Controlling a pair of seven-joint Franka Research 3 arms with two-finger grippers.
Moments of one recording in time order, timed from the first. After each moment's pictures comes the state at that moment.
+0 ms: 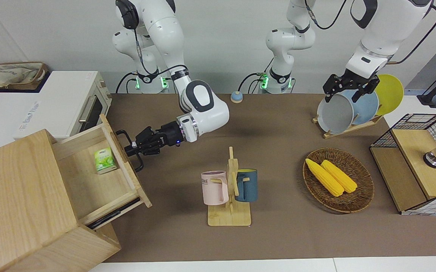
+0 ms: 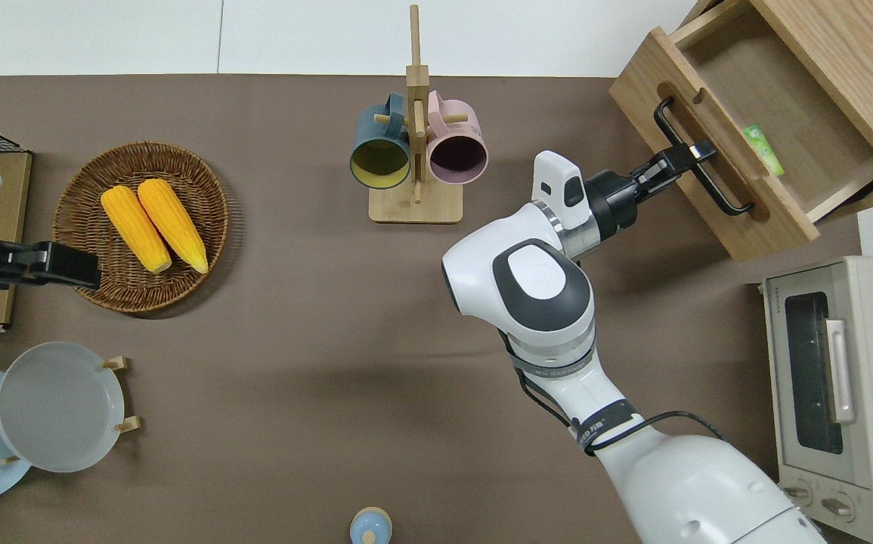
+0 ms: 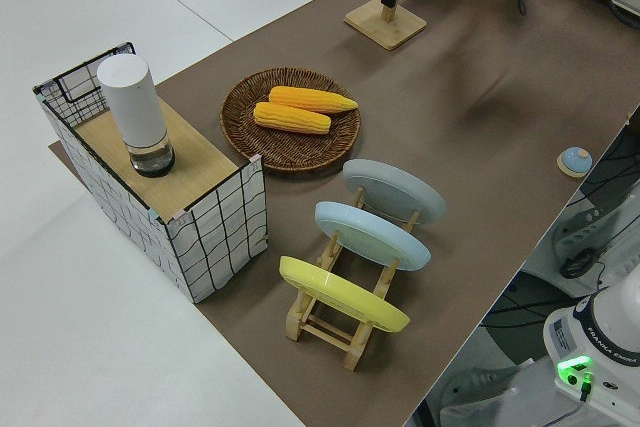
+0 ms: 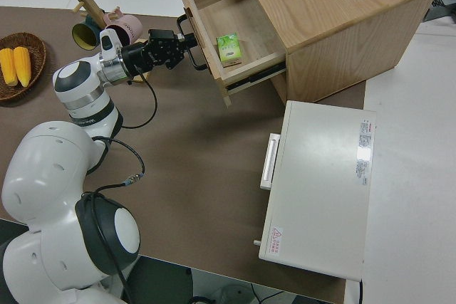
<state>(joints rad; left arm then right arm) 0.03 0.04 -0.06 -1.51 0.00 1.52 0.02 0.56 0.50 -0.02 -1.63 -1.52 1.50 0.53</state>
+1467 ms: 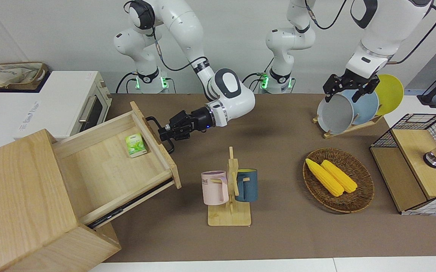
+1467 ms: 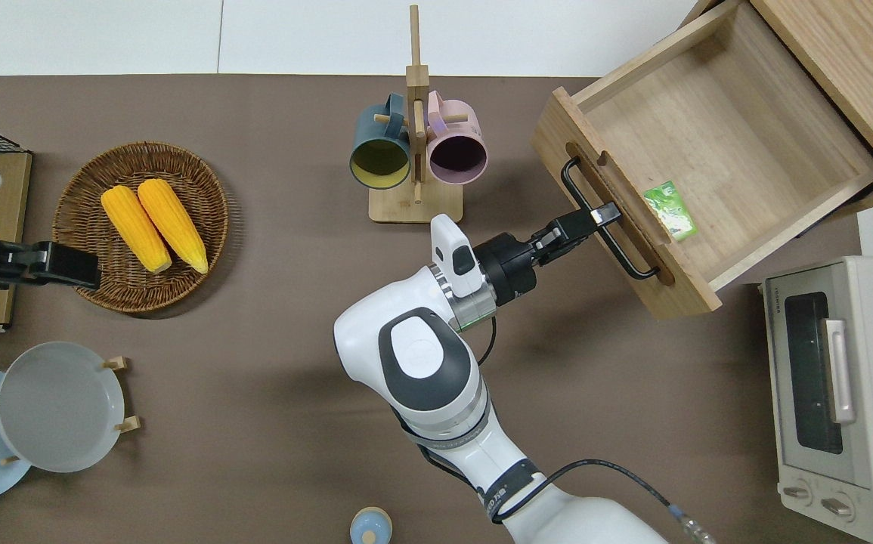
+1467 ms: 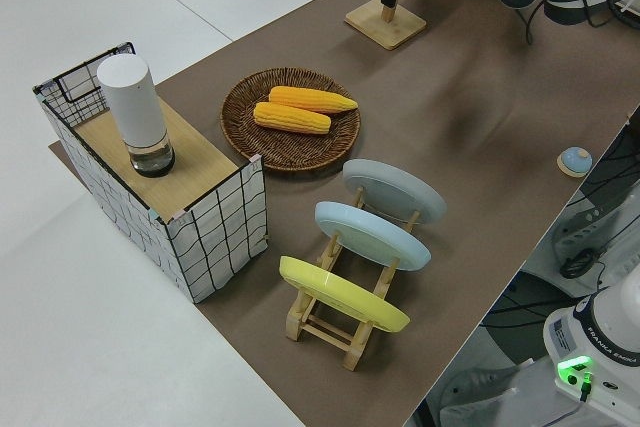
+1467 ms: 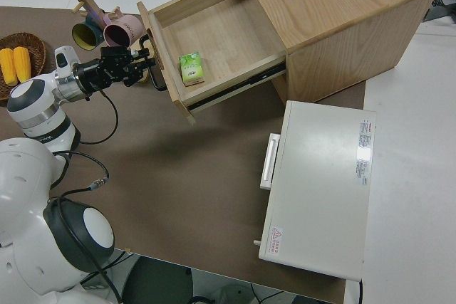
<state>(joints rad) 0.03 0.04 -0.06 -1.51 0.00 1.52 0.02 0.73 0.53 -0.02 -1.57 -1.43 1.35 0.49</state>
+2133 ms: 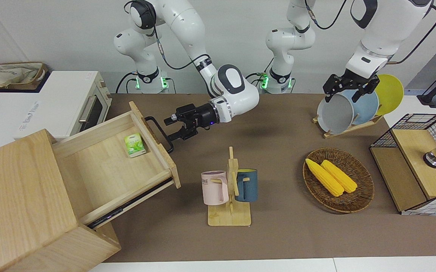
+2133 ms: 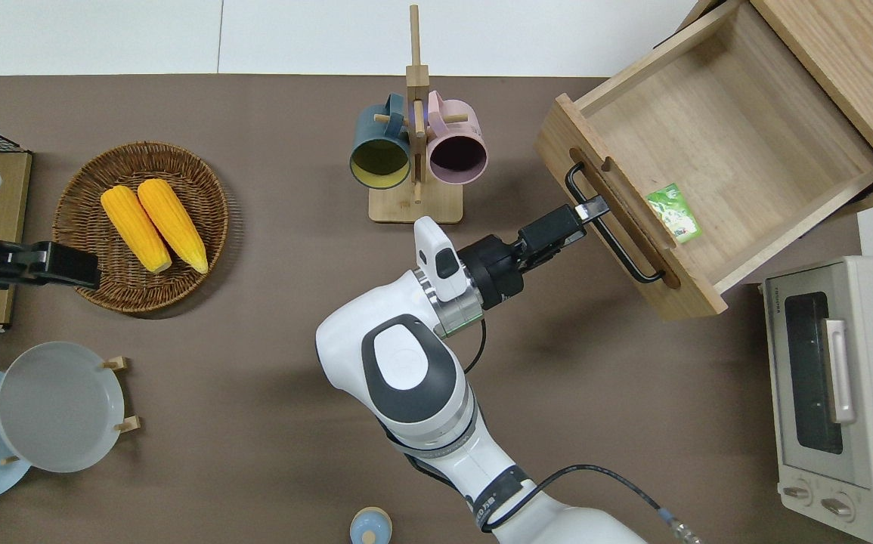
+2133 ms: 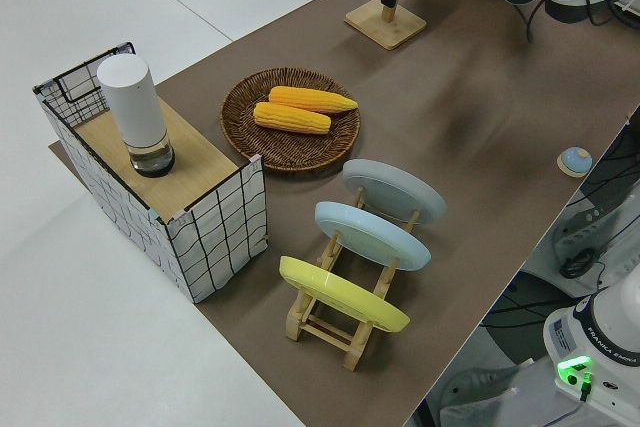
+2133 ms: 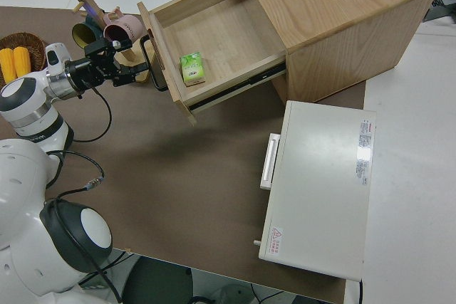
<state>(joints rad) 0.03 0.04 -0.06 -1.51 0.00 1.52 0.02 0.74 0.53 -0.02 -1.54 -1.42 1.34 0.48</state>
